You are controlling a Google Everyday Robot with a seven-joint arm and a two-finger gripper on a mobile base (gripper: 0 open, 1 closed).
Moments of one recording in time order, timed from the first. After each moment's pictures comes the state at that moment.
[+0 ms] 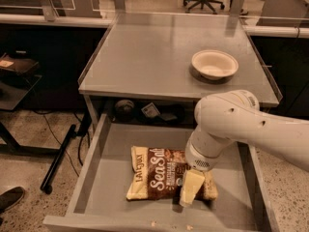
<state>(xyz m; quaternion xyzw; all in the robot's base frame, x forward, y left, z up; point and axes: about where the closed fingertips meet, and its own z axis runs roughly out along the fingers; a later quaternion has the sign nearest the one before) 0.430 -0.104 0.666 -0.61 0.79 0.07 0.06</state>
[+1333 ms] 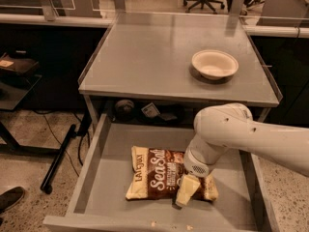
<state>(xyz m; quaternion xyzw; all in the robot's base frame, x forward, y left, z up) 0.433 -0.101 0.619 -0.58 0.81 0.10 0.06</state>
